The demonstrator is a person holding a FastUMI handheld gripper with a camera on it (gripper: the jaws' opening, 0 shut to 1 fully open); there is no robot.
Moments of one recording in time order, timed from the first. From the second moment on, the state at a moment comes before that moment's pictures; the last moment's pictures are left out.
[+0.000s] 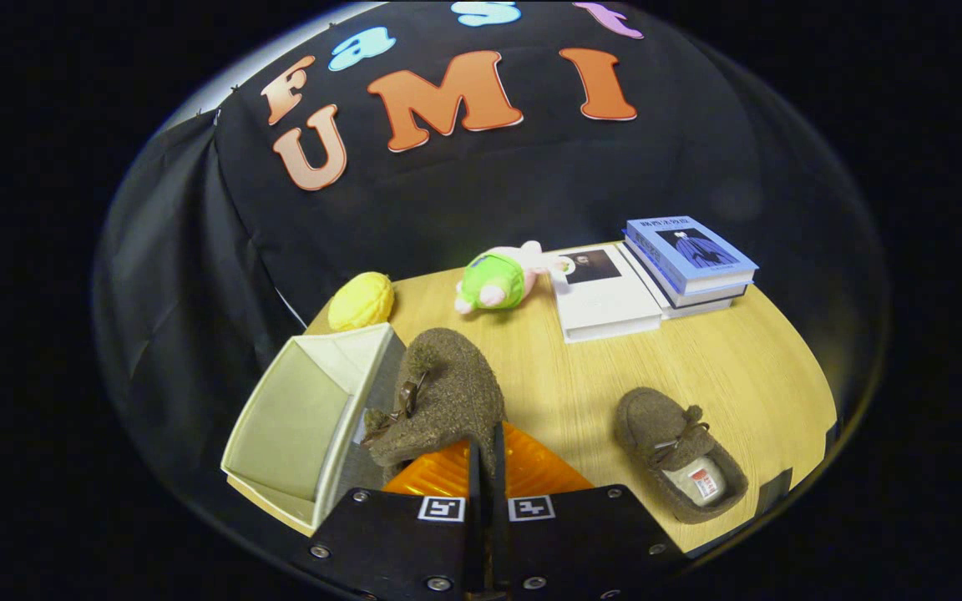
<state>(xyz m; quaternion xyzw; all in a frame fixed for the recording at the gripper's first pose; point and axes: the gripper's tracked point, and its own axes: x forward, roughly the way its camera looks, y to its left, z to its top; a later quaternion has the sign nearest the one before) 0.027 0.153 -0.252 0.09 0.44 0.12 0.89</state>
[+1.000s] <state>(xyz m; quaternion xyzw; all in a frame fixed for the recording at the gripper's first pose) 0.017 0.339 -0.260 0.11 0.52 0.20 0.83</state>
